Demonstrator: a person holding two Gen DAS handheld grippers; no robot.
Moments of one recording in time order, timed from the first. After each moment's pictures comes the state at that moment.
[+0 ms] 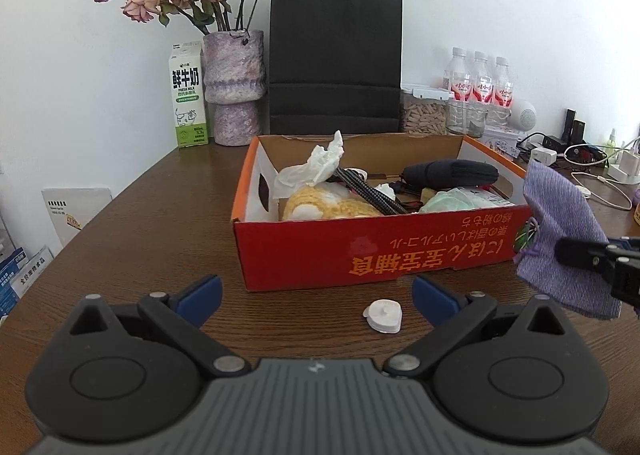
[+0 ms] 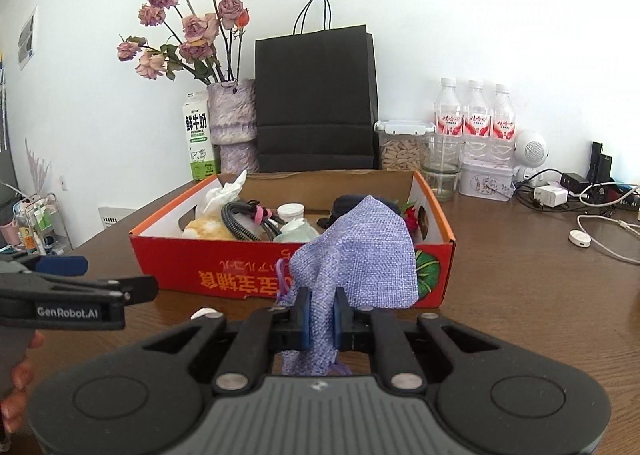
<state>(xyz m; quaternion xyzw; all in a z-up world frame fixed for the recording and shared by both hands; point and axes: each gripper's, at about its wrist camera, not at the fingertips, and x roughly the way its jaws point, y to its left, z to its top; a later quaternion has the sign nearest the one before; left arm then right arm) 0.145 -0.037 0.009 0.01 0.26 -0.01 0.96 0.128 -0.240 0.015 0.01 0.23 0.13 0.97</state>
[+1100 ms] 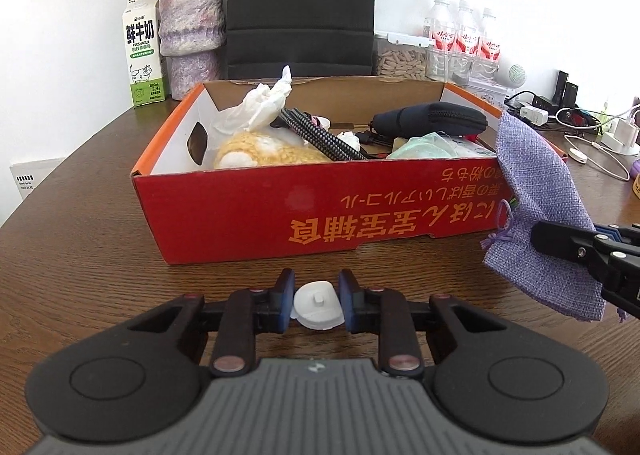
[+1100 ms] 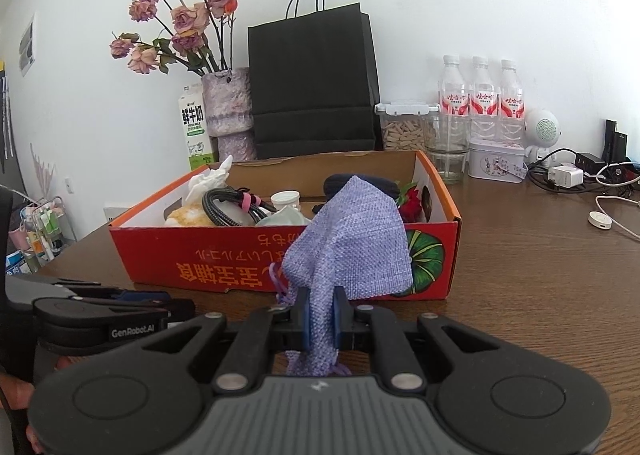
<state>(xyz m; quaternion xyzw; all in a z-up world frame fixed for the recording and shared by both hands) 0.183 -0.065 -0.028 0.01 0.32 -0.04 0.95 0.156 -0.252 -0.013 0.03 0.24 0.14 0.96</state>
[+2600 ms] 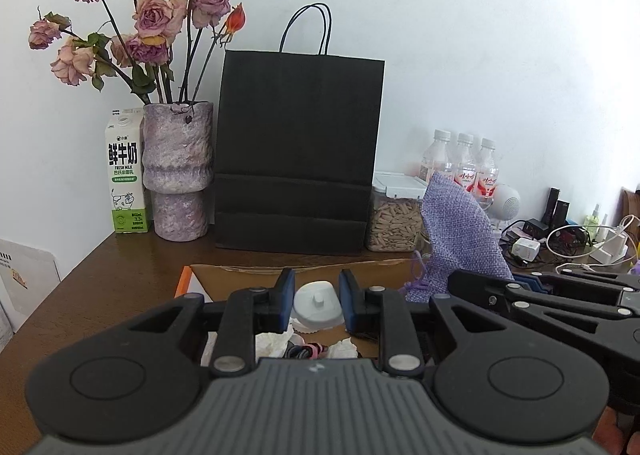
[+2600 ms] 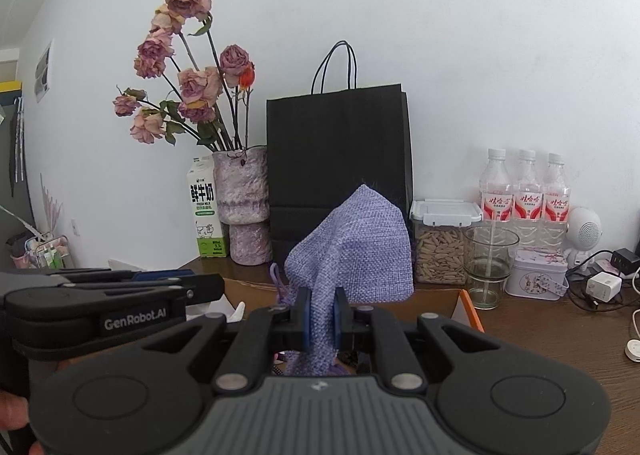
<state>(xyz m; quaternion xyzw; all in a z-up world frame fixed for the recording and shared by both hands) 0.271 -0.048 0.066 -0.02 0.18 -0.06 0.98 0.261 -0.213 0.070 0.02 0.16 0.17 0.97</state>
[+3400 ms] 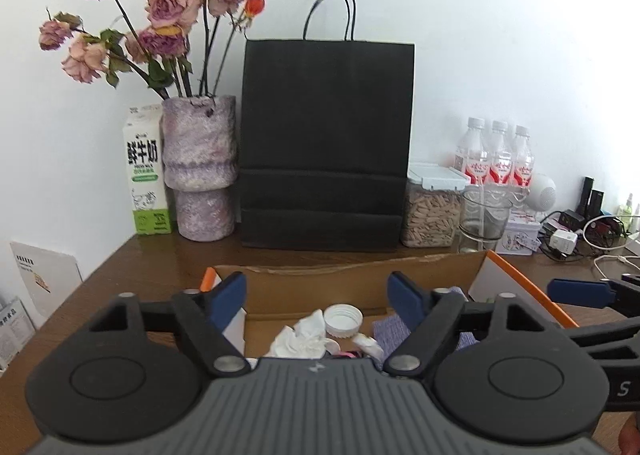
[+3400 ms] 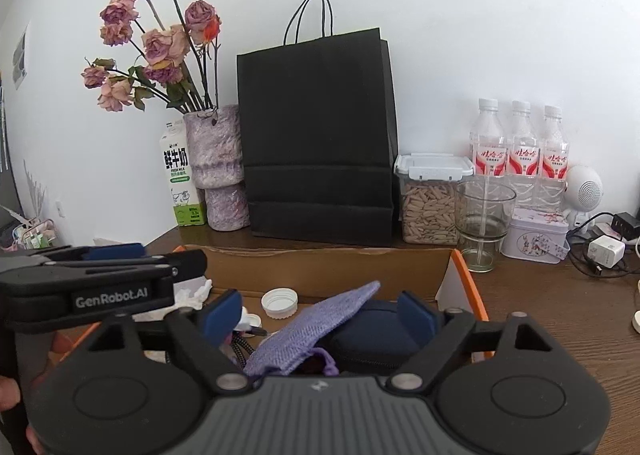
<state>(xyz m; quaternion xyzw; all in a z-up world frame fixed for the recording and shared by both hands) 0.284 -0.044 0.059 -0.01 0.17 -0.01 0.98 0.290 -0.221 0.047 0.02 0.21 0.15 0.97</state>
